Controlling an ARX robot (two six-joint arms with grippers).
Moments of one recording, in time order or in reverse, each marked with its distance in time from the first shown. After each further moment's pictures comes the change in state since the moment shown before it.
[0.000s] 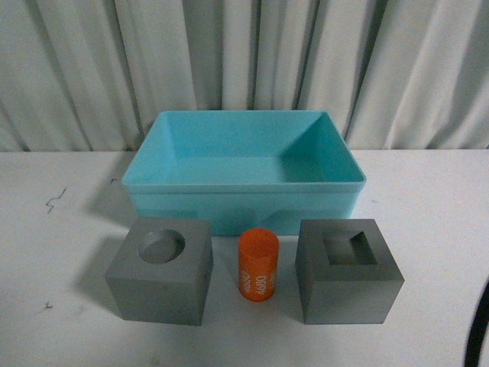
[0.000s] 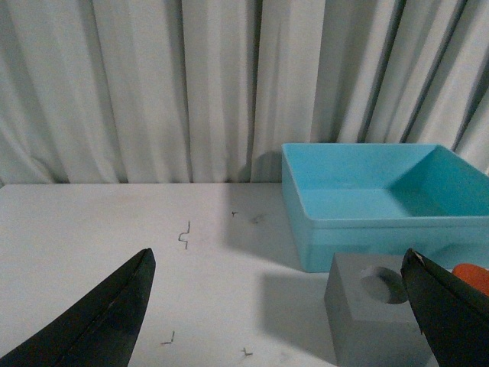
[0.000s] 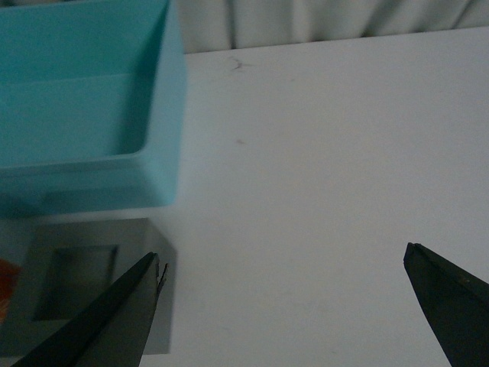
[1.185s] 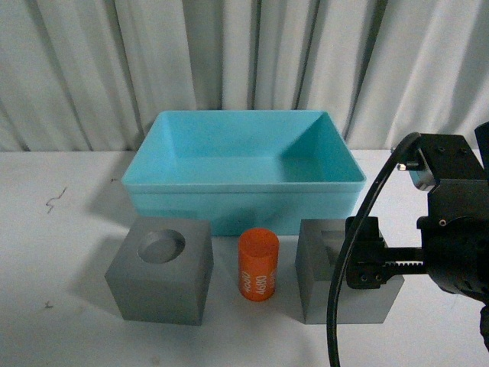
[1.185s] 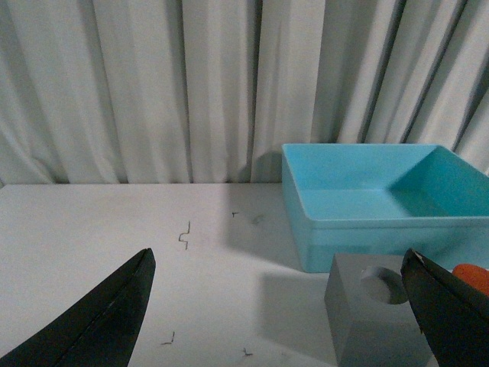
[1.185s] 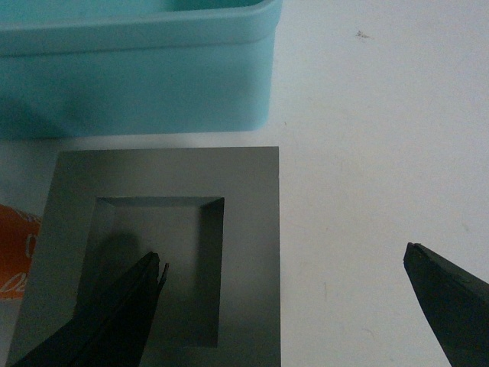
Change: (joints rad) left arm 0.000 0.000 0.000 0.000 0.000 0.000; right arm 0.264 0.472 0.169 0.094 0.127 0.143
